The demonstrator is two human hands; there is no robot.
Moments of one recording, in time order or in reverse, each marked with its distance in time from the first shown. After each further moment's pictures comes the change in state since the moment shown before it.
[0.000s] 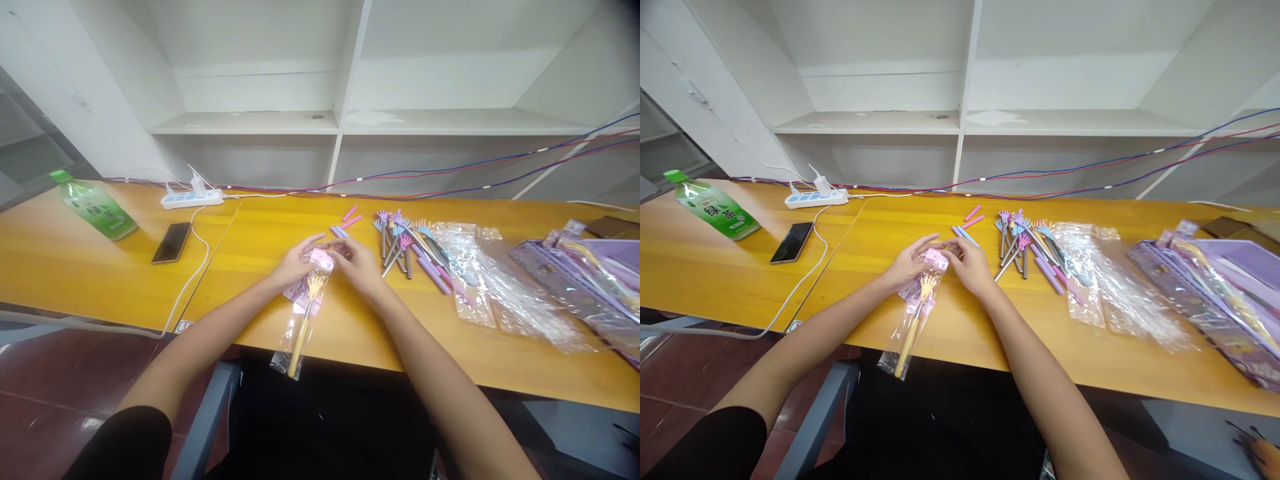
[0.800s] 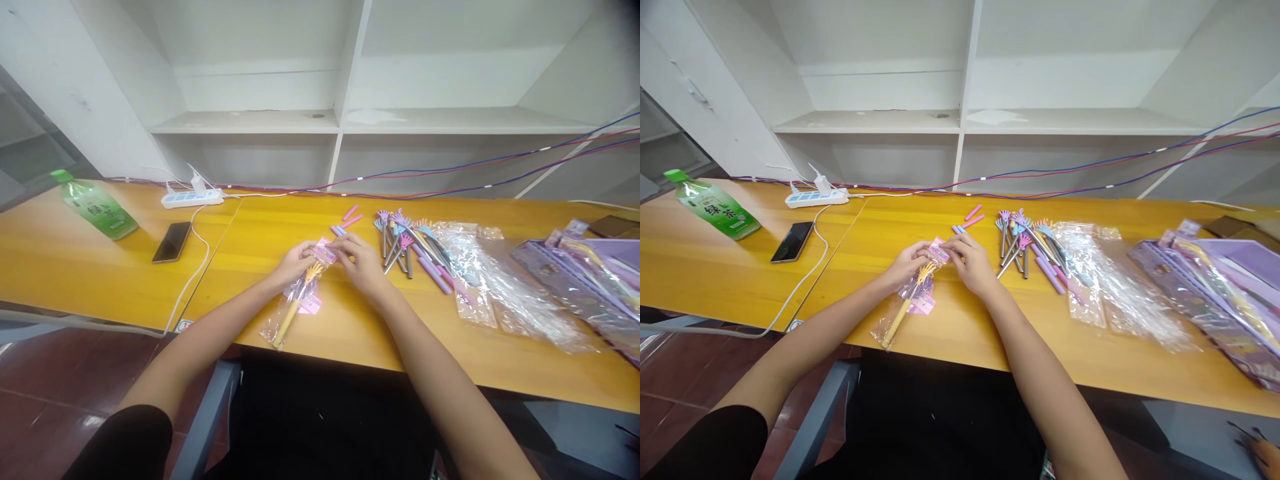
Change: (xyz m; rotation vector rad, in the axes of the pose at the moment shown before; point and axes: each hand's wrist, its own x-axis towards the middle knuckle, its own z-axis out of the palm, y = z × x) left_hand 0.004 -0.006 -0.003 0.096 0.084 -0.054; right_hand -0.001 -0.004 -0.009 -0.083 -0.028 -0.282
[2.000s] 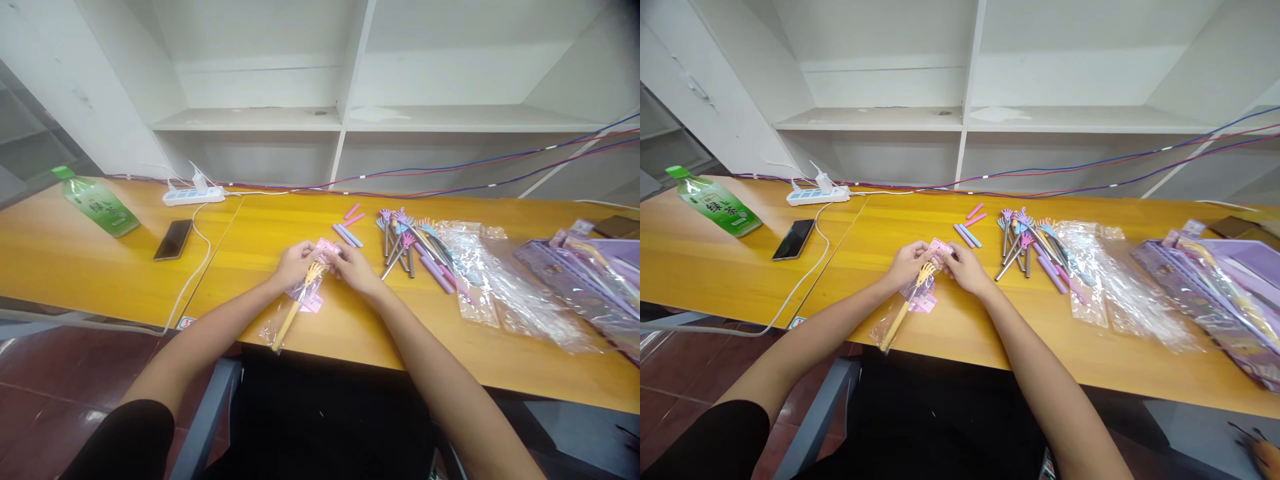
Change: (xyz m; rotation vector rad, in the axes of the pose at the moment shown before) left_hand 0.000 -0.005 0.000 0.227 0.119 0.069; right_hand 0.001 -0.006 0.019 0.358 -0.188 0.520
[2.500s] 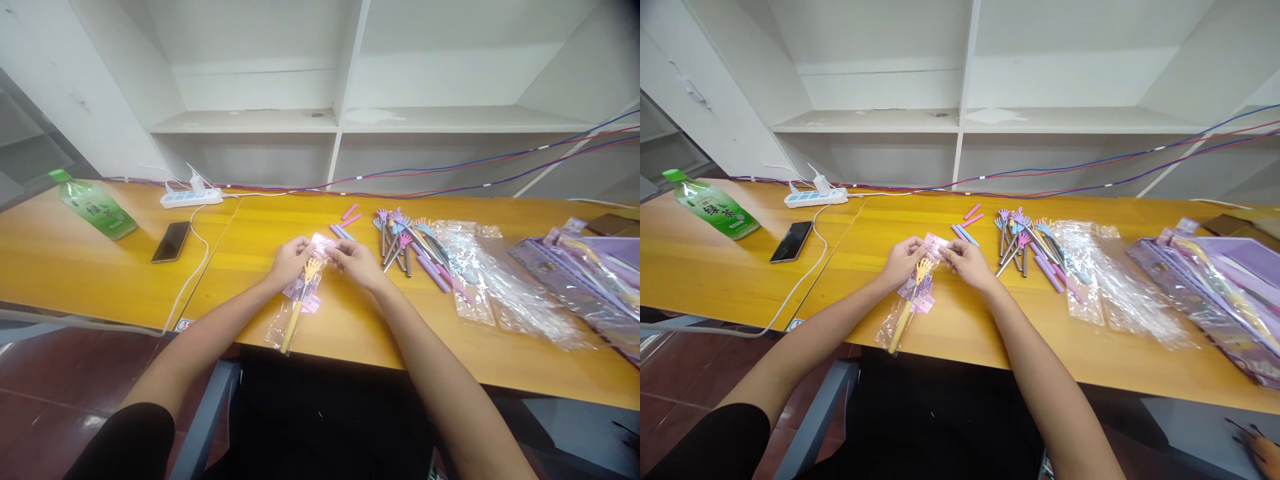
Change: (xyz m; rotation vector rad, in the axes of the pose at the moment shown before) left_hand -0.001 0.013 -0.004 0.024 0.059 0.068; right_hand 0.004 -0.004 -0.014 0.086 0.050 0.026
